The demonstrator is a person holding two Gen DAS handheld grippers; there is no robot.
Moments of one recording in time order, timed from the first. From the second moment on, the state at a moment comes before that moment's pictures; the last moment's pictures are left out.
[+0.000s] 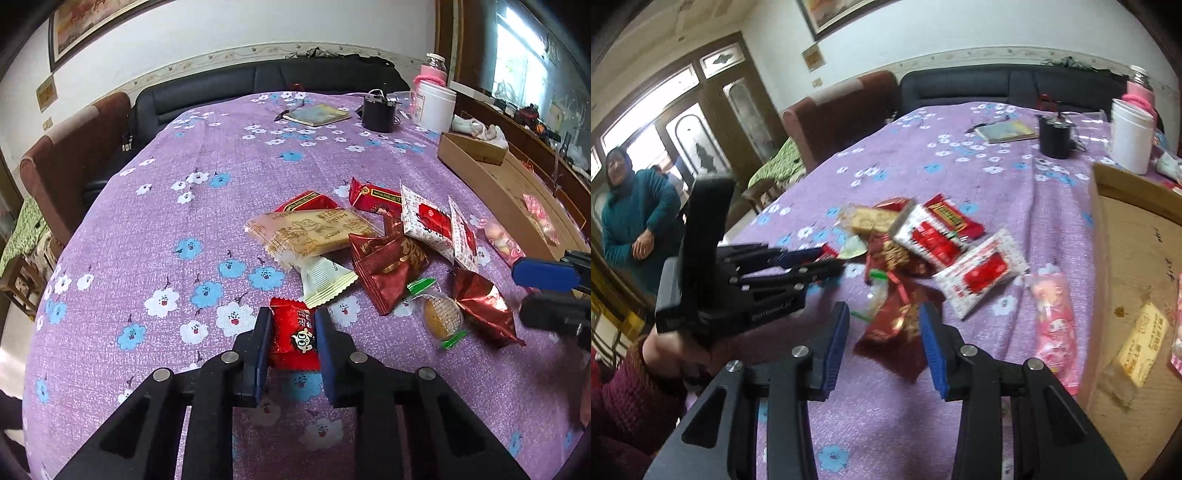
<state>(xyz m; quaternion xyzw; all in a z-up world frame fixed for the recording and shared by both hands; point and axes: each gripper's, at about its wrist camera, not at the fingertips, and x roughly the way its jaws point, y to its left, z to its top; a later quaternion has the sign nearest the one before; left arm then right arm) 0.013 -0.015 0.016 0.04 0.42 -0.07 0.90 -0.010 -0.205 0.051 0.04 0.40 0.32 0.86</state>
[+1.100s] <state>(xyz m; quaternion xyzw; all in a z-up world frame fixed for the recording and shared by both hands) -0.026 0.017 0.040 -0.02 0.40 -0.05 0.91 -0.012 -0.210 0.055 0.08 0.40 0.35 0.84</state>
